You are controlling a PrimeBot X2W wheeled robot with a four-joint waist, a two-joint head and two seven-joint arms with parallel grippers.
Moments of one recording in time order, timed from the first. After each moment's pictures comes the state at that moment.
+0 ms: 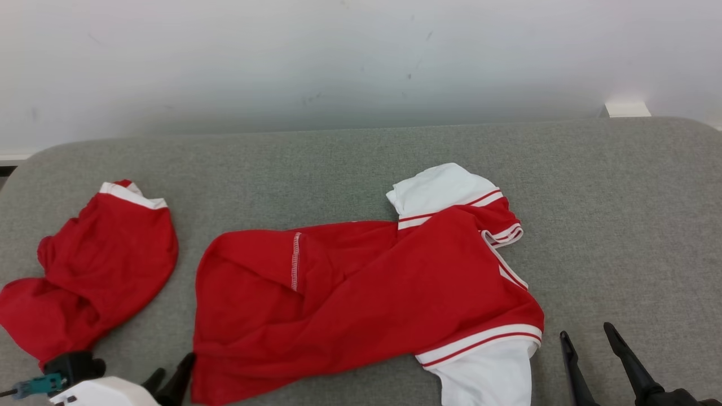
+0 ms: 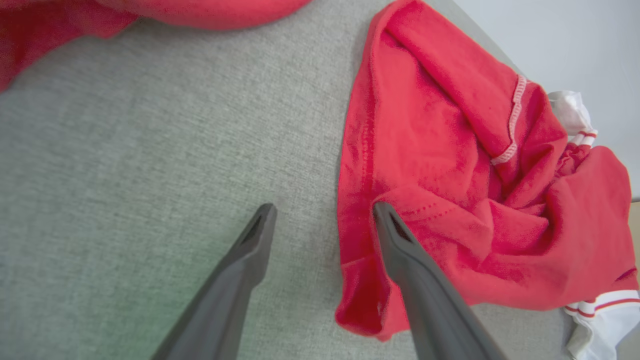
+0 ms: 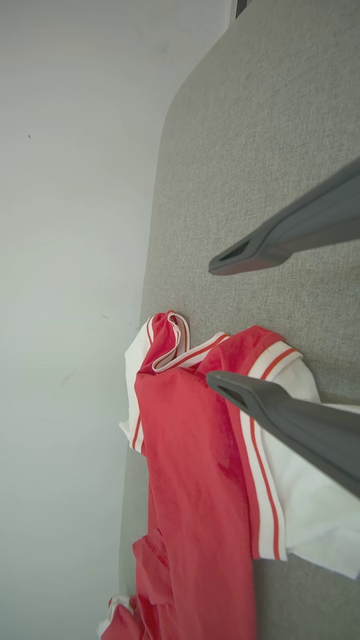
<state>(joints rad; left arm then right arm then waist) -0.13 0.58 -0.50 0.25 -1.26 0.12 0.03 0.04 -0.09 0.08 0.16 0.12 0.13 -0.26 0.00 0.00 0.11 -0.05</state>
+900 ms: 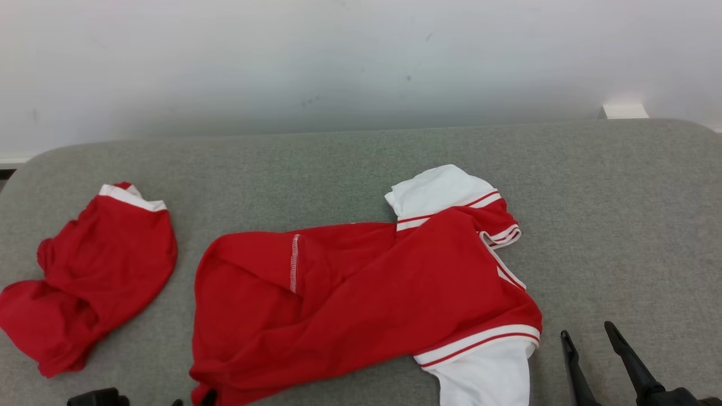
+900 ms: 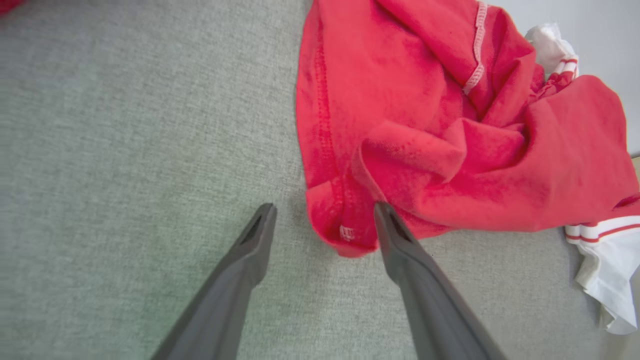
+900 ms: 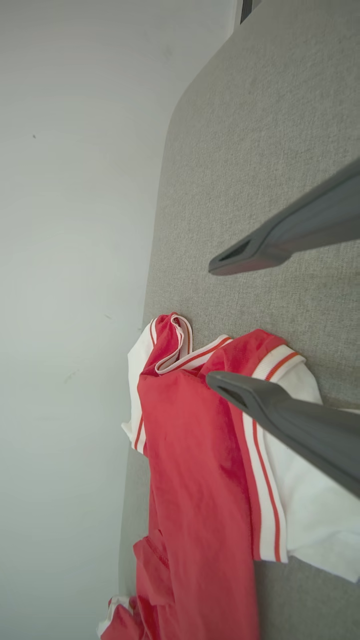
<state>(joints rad) 0.00 0.62 -0.55 0.08 -1.14 0.19 -0.06 0.03 -0.10 0.08 0.16 0.12 0.13 -0.26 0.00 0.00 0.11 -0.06</state>
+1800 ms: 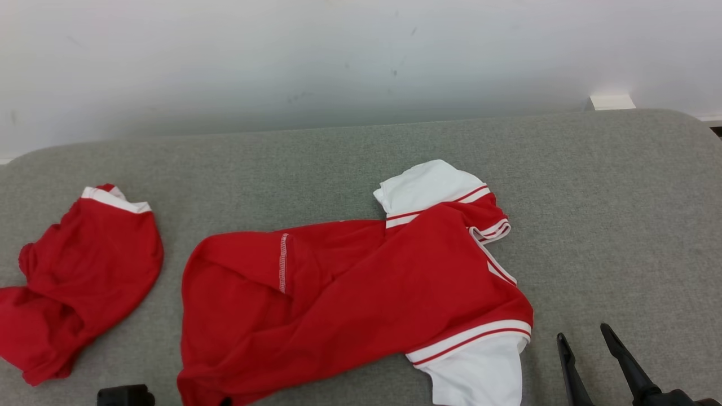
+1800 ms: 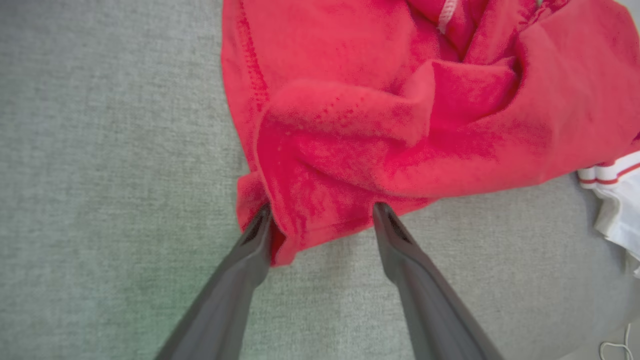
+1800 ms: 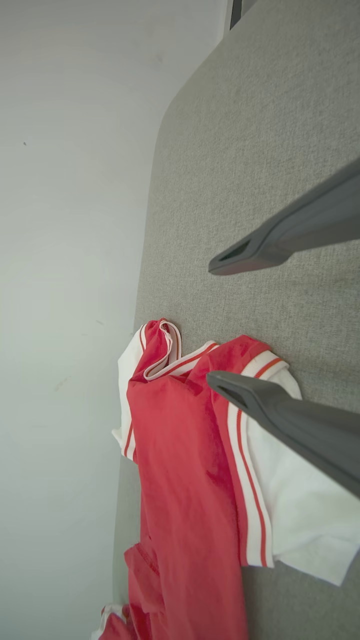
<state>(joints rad) -0.03 0.64 -0.63 0.06 -1.03 0.25 -0.02 0.04 -0.10 0.09 0.16 0.12 0.13 -0.26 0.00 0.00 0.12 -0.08</state>
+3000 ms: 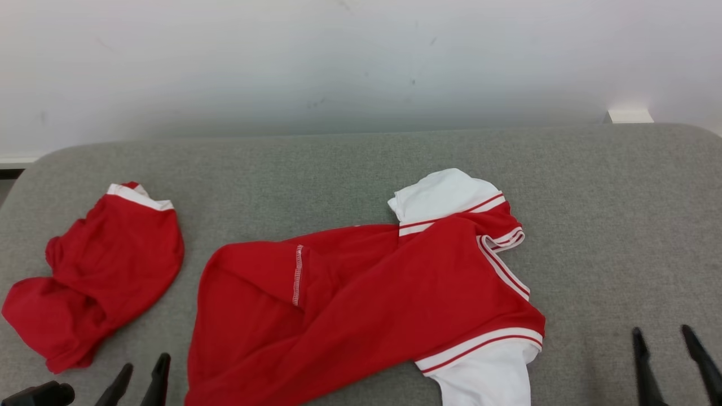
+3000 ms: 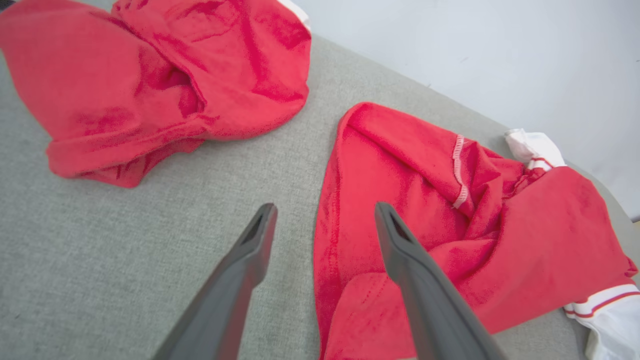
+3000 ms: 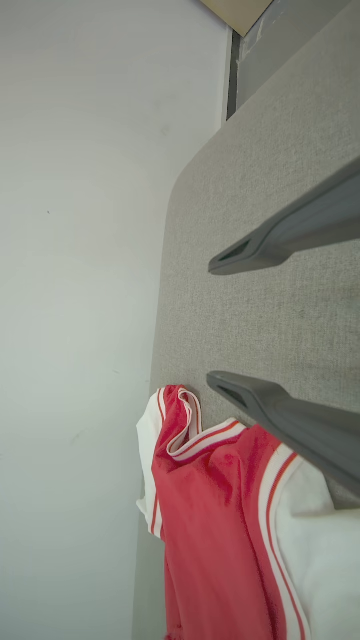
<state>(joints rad) 0.08 0.69 -0.44 -0.01 -1.12 0.28 -0.22 0.07 -0.11 -0.07 0.13 0.13 0.13 -0.26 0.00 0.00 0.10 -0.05</state>
